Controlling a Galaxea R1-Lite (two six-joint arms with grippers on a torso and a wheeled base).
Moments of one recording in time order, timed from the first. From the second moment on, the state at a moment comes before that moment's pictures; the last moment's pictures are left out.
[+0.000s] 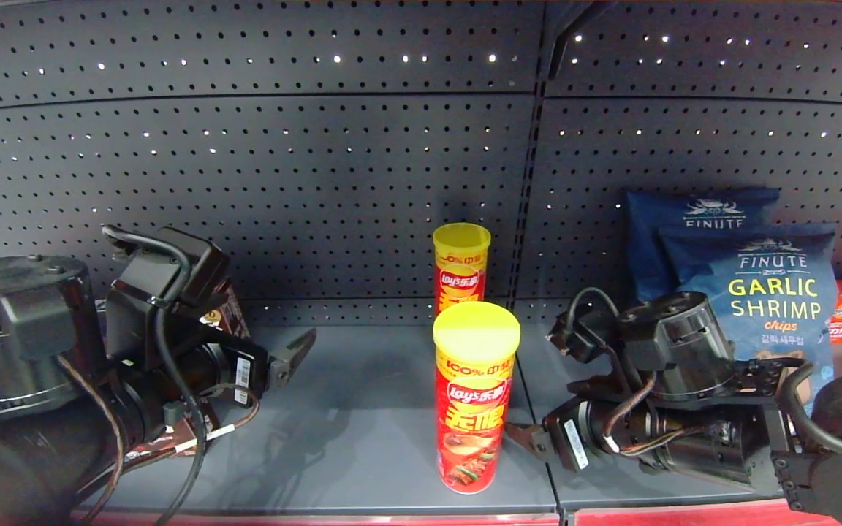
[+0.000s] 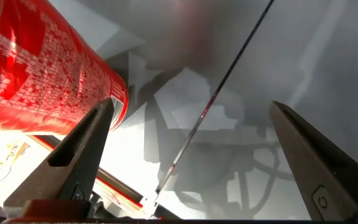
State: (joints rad) left arm -0.47 1.42 -0.55 -0.63 0.26 0.13; right arm 0.74 1.68 -0.79 -0.26 -0.16 0.09
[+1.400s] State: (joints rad) left arm -0.47 1.32 -0.56 -0.62 0.27 0.17; right arm 0.69 1.39 -0.74 -0.25 -0.18 0.09
